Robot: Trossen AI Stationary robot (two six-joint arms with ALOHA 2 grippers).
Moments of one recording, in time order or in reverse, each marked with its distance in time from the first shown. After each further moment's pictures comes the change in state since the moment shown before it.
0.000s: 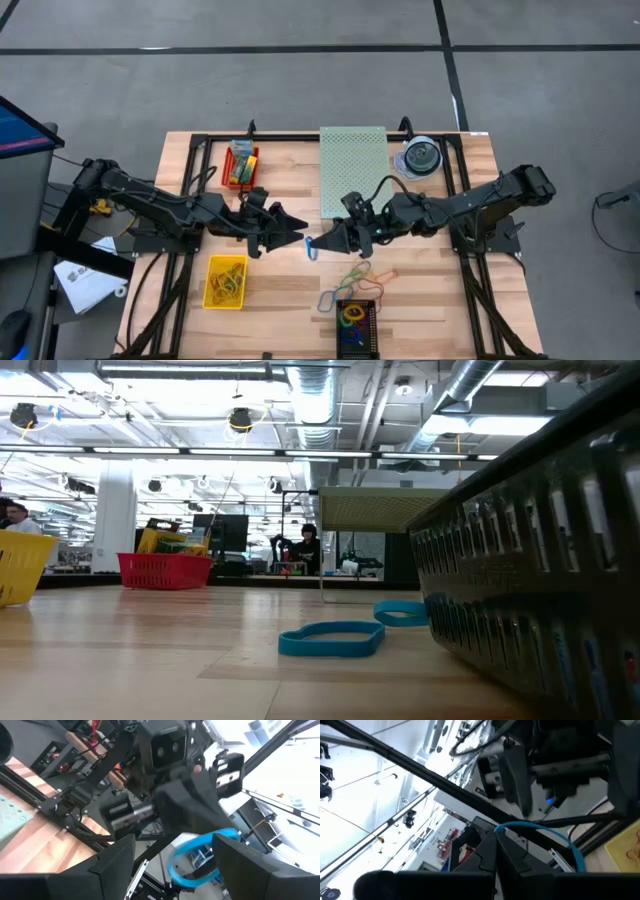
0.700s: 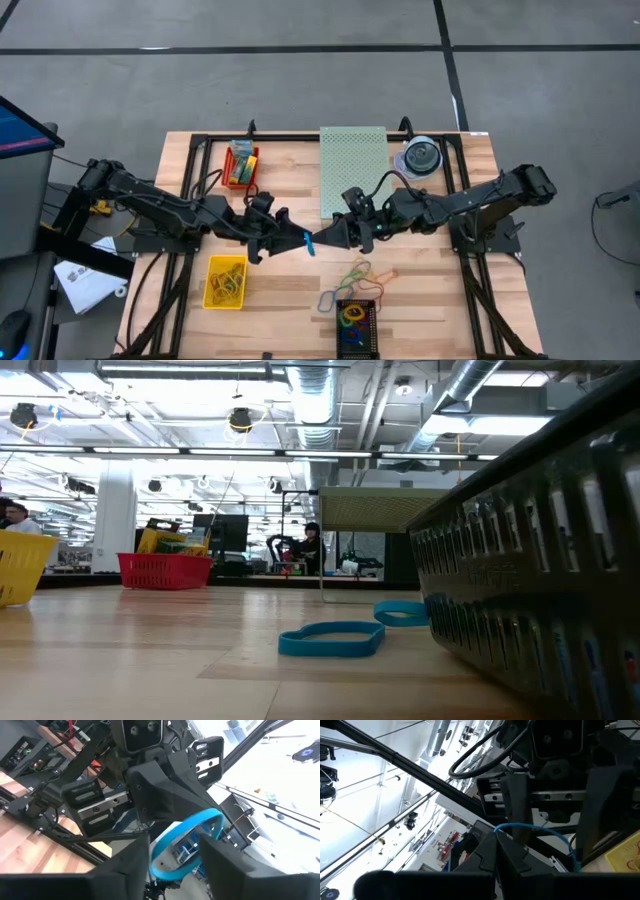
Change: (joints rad) left arm 0.000 0.059 0.000 0.122 0.079 0.005; right arm -0.024 -0.005 0.000 0.015 -0.011 -0.018
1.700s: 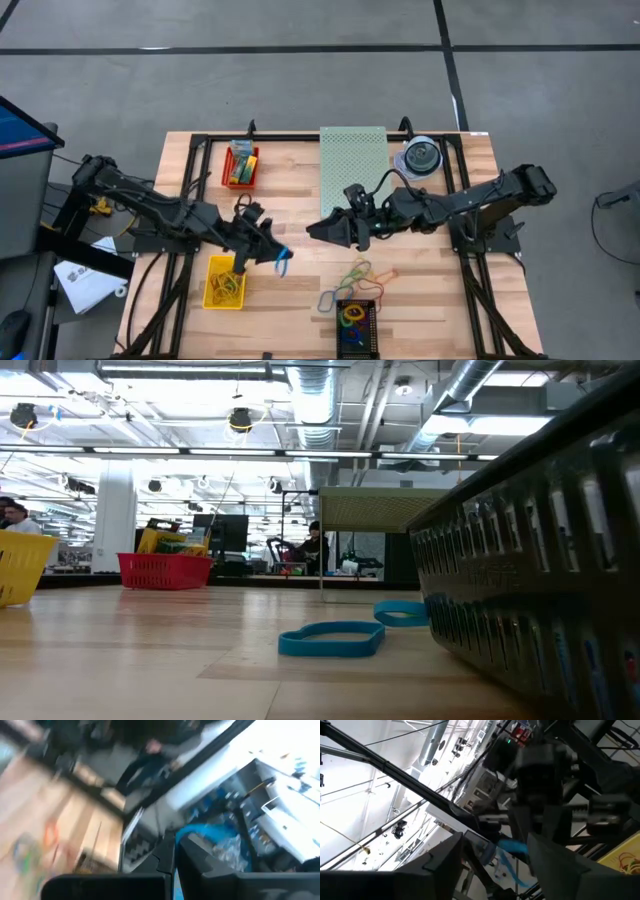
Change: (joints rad) left arm -0.102 -0.136 0.000 -0.359 -0.001 -0.068; right arm -0.004 -0.001 0.000 -0.009 0.072 -0.042
